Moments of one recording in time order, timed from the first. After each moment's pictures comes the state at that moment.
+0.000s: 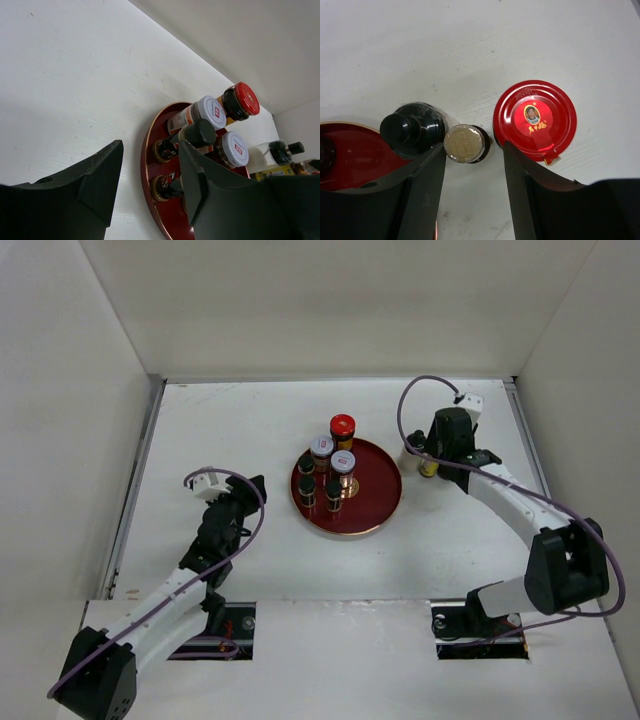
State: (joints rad) left arm -0.47 0.74 0.18 0.47 -0.43 -0.74; right arm 0.29 1.39 0.98 -0.19 0.49 0.40
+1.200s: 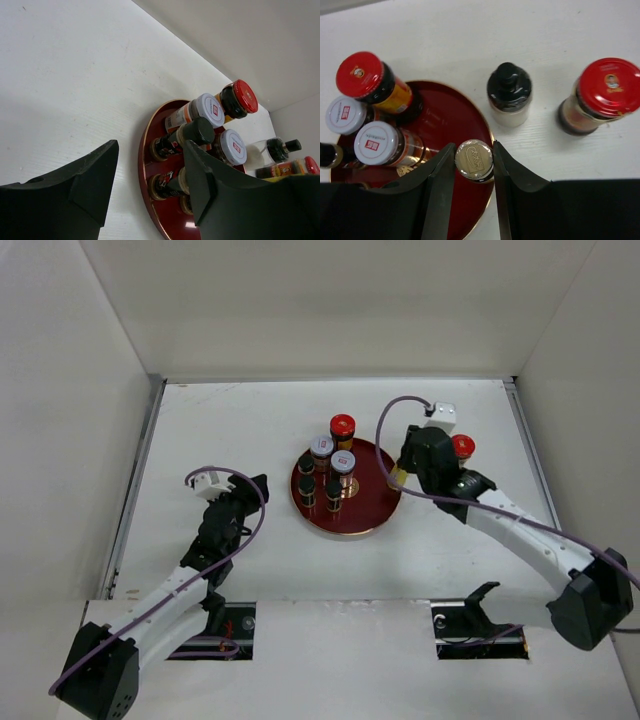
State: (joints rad) left arm -0.46 0.78 0.18 0.50 -0.40 -0.76; right arm 0.57 1.17 0.92 -0.21 0.54 0.43
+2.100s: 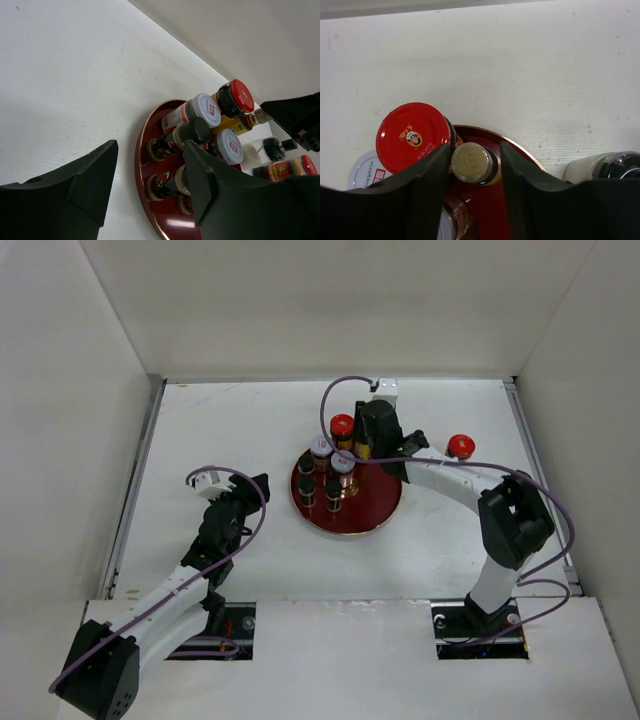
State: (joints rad) left arm -0.46 0.79 0.18 0.53 -0.39 -0.76; right arm 0.61 1.76 1.26 0.08 0.51 0.34
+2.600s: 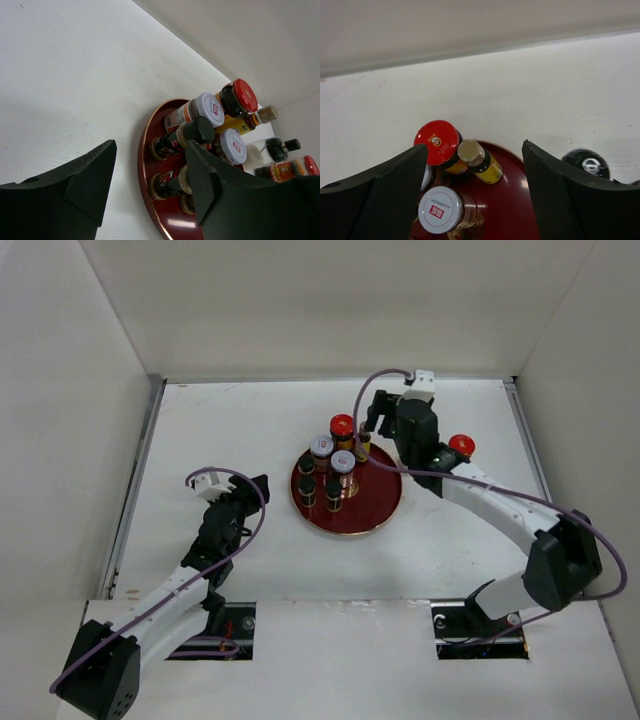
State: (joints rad) left arm -0.45 0.79 0.16 0.54 -0.39 -0.76; right arm 0.61 1.49 1.15 0.10 0.49 0.34
